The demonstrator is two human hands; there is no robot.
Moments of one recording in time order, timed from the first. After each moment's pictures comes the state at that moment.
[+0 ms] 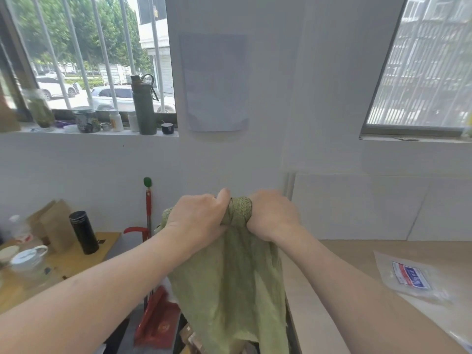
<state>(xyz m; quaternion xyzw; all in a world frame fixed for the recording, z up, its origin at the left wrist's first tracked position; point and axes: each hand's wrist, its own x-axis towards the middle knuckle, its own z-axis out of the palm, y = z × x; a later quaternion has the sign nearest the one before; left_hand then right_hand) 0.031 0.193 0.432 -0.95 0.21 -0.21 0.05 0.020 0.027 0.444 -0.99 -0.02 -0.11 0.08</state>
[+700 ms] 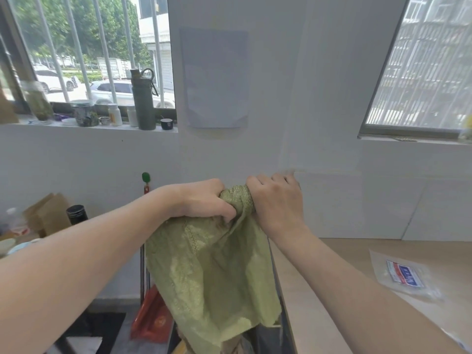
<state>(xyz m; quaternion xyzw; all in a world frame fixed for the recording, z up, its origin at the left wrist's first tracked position) 0.045 0.196 0.481 -0.92 0.20 0.16 -0.30 0.022 0.020 0.436 -0.90 -0.09 -0.42 -0.10</state>
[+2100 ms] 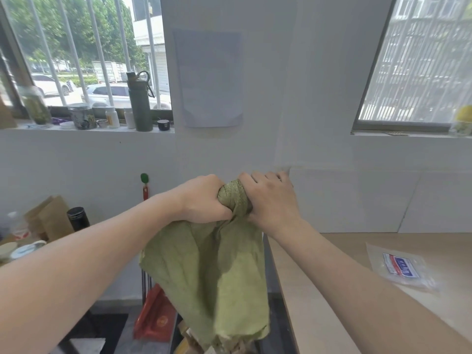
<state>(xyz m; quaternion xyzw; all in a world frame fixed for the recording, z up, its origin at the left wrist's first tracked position) 0.015 0.192 0.481 -0.95 0.23 0.03 -0.22 0.000 0.018 0.444 -0.93 -0.12 -0.33 -0.09</state>
